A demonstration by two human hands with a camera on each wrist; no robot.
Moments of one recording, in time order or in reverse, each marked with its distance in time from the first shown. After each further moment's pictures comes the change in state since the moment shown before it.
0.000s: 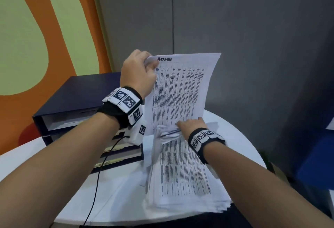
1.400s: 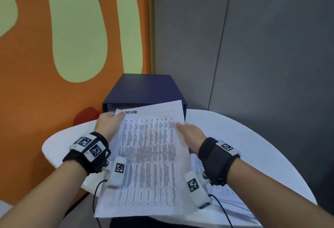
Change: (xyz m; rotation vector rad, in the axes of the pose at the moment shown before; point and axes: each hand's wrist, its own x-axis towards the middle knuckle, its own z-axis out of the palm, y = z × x) left_hand -0.120 -0.165 -0.152 -0.162 -0.084 -0.971; right_hand -0.030 -0.143 -0.052 1.478 -0.172 0.094
